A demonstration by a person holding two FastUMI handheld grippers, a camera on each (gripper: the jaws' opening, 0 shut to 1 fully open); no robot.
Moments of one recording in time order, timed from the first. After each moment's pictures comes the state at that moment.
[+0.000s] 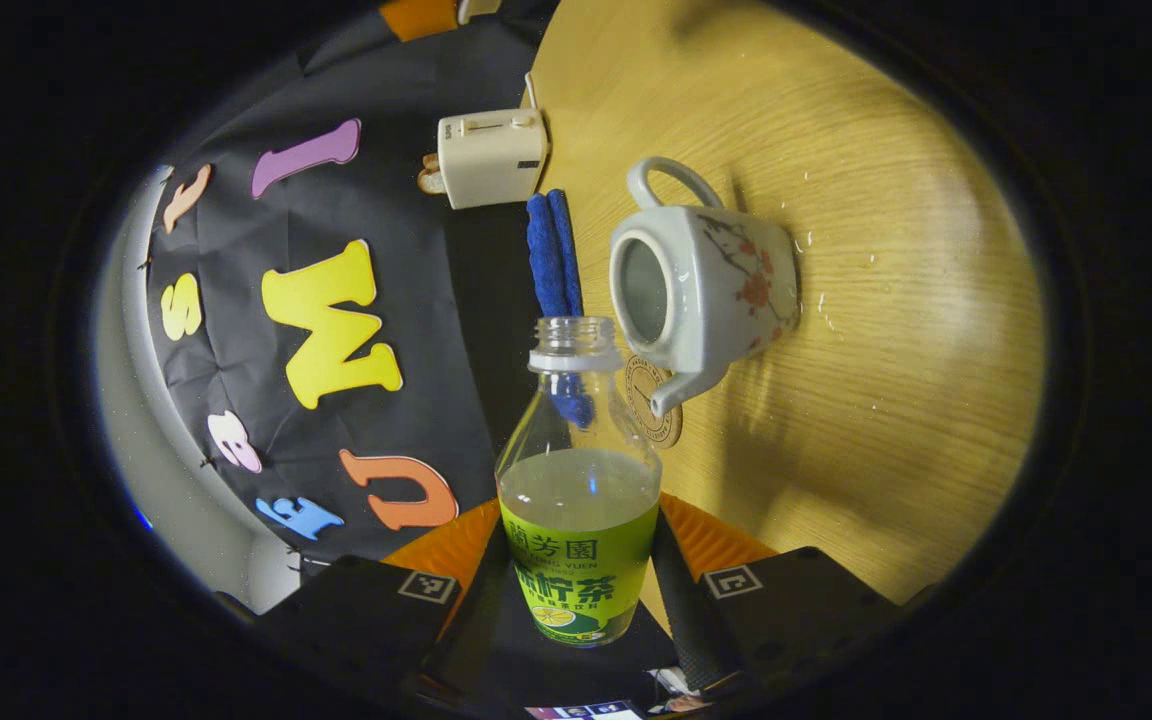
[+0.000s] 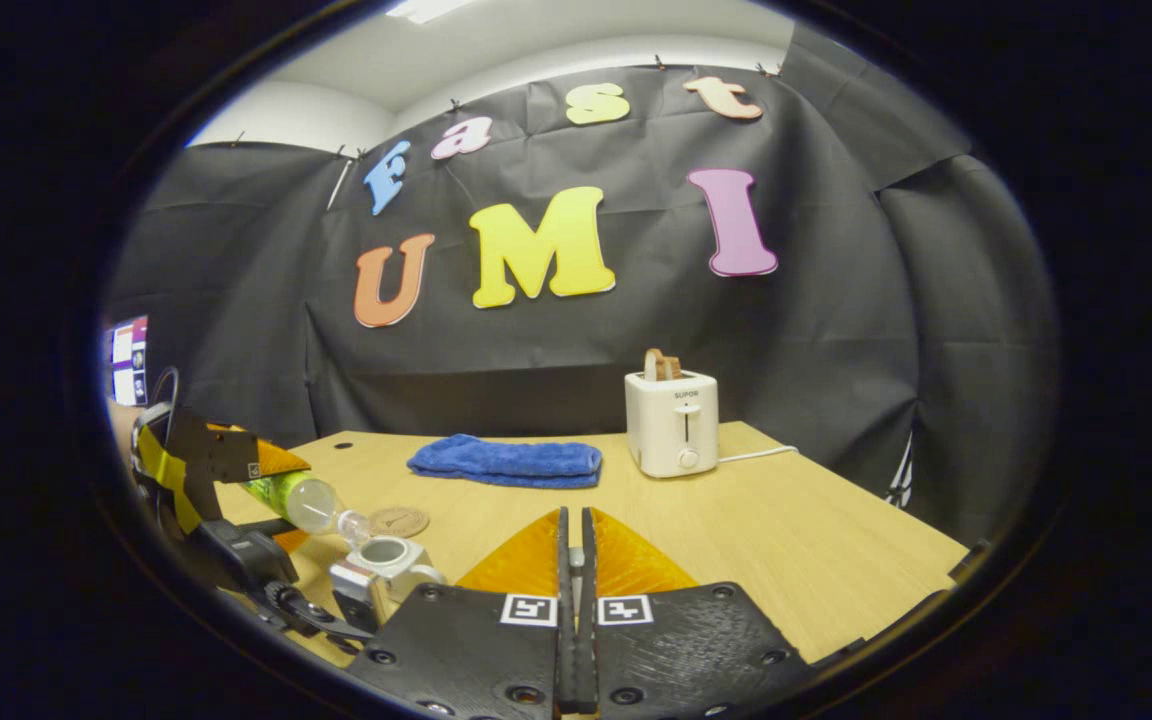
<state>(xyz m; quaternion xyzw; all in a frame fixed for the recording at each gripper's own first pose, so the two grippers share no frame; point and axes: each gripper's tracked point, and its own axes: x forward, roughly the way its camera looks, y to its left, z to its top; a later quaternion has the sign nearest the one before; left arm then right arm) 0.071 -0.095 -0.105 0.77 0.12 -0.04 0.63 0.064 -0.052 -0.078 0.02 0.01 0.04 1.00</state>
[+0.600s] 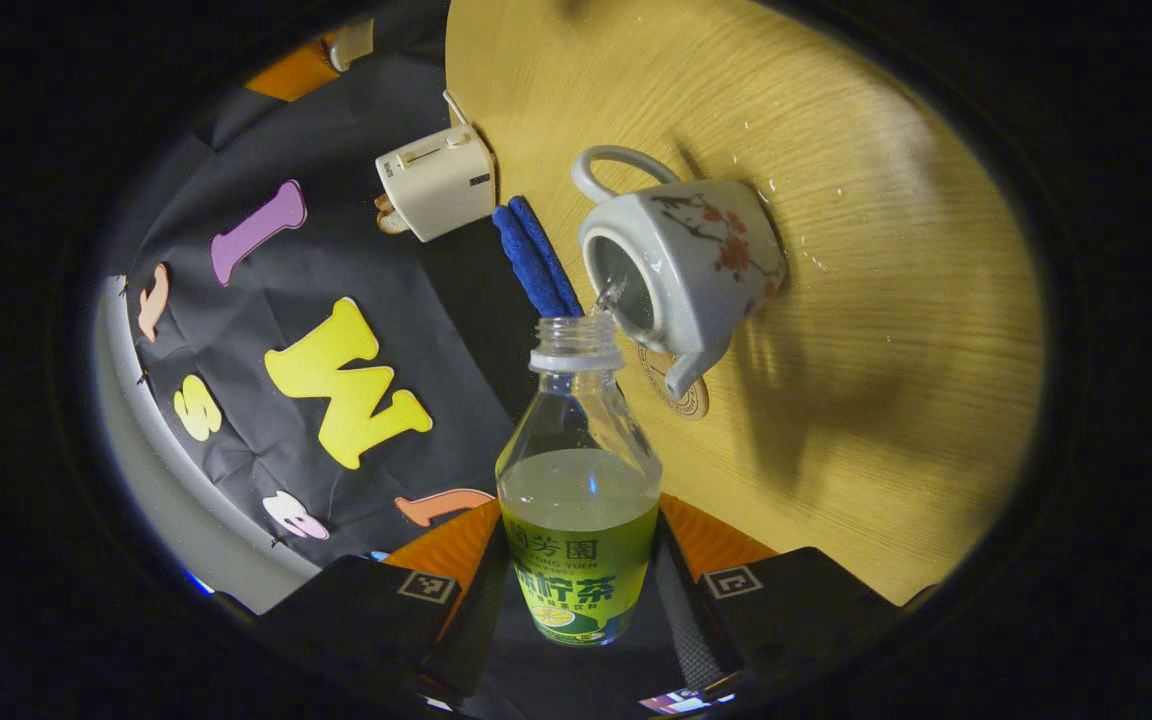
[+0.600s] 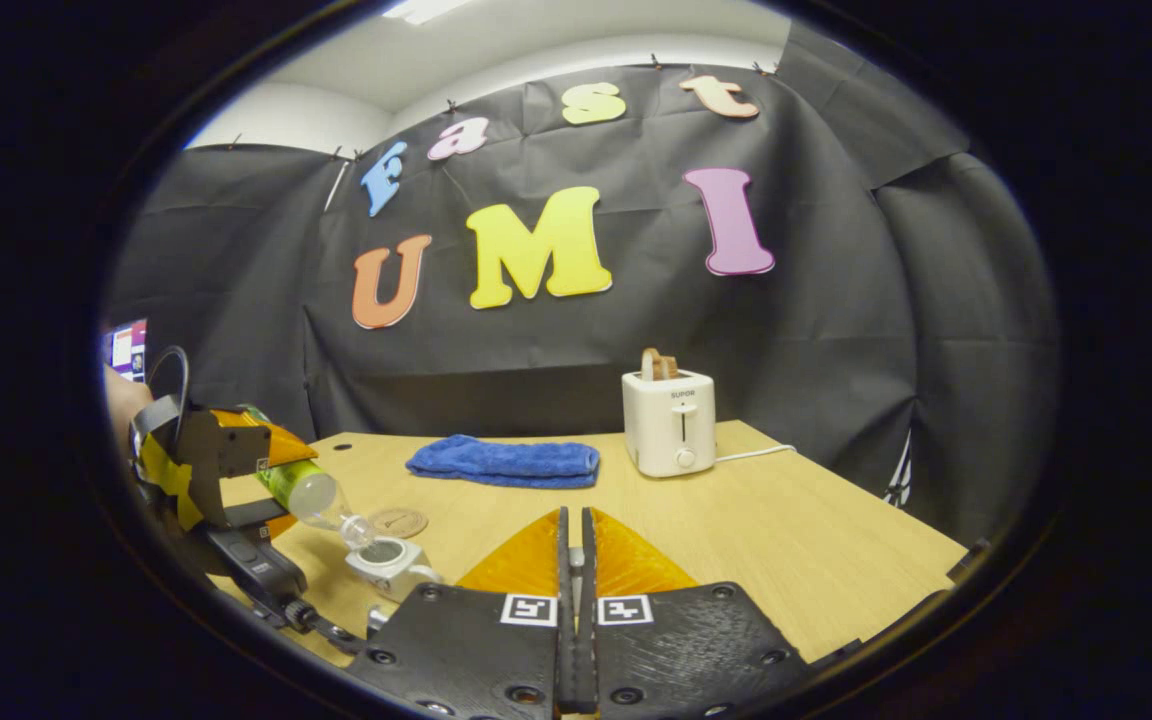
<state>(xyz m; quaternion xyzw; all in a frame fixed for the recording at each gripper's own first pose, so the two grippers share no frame) 0.073 -0.102 -0.077 0.85 0.11 -0.02 0.52 0.063 -0.055 -0.076 0.03 0.01 0.04 1.00</state>
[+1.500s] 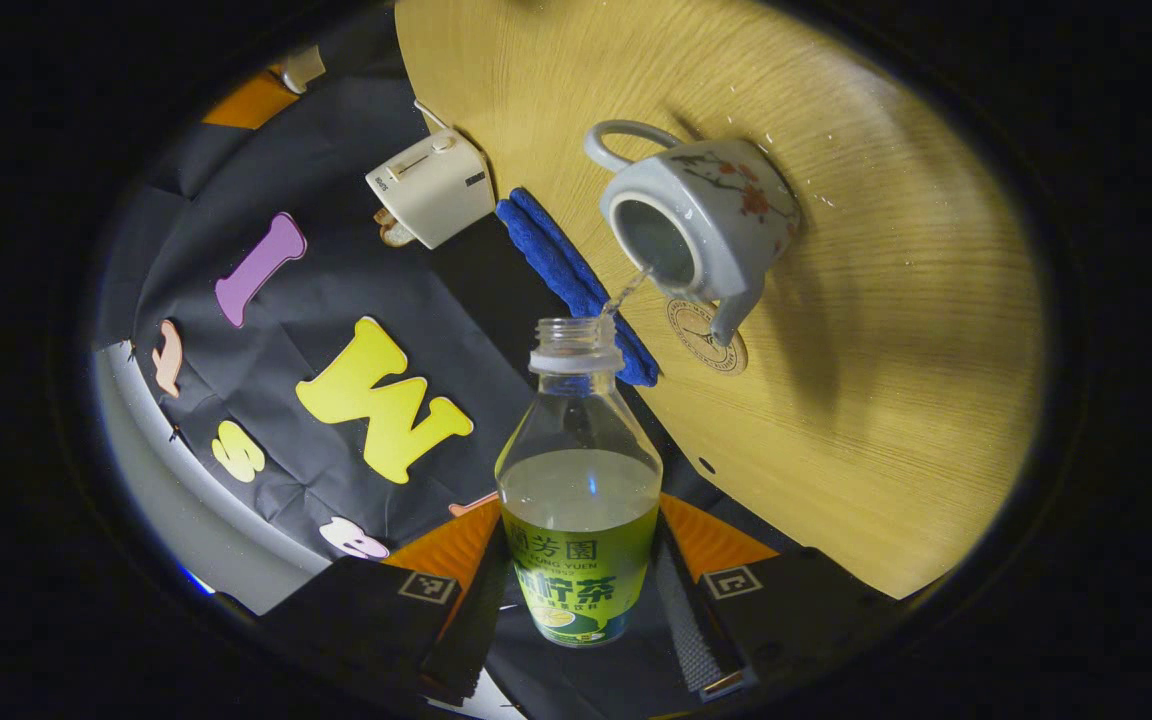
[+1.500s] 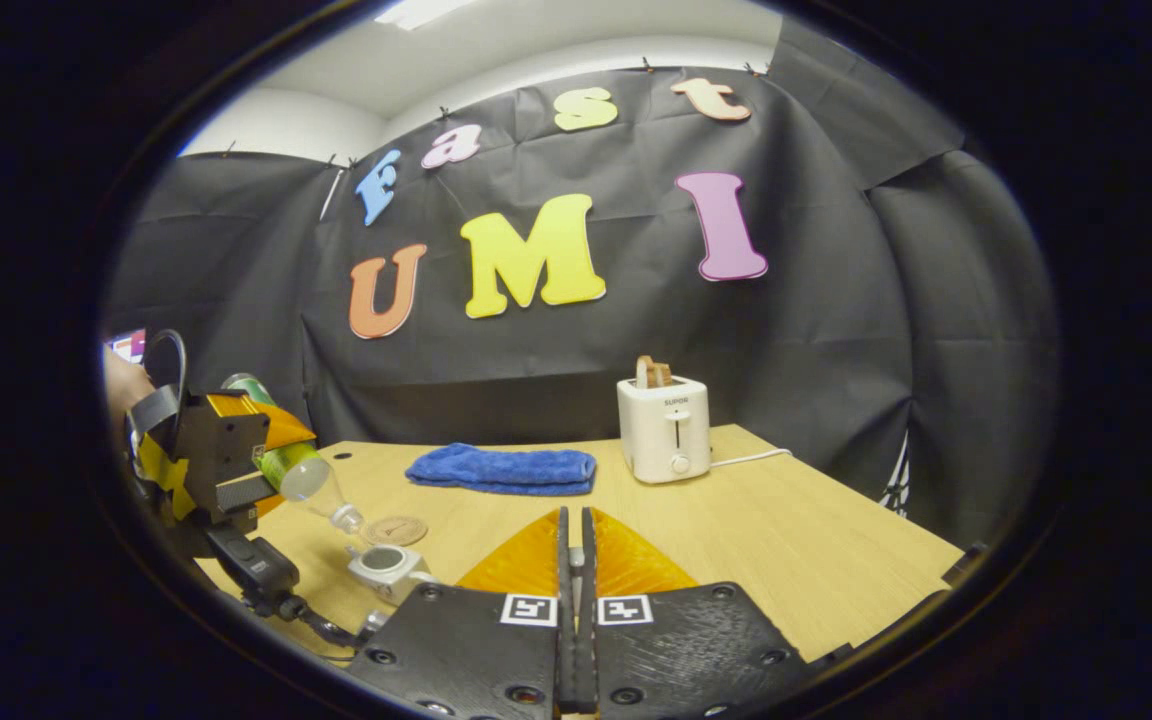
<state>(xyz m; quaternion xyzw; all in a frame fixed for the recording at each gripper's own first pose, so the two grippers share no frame) 0.068 -0.108 -0.045 0.89 0.08 0.01 0.45 0.059 -0.063 -0.067 0.04 0.01 0.04 1.00</state>
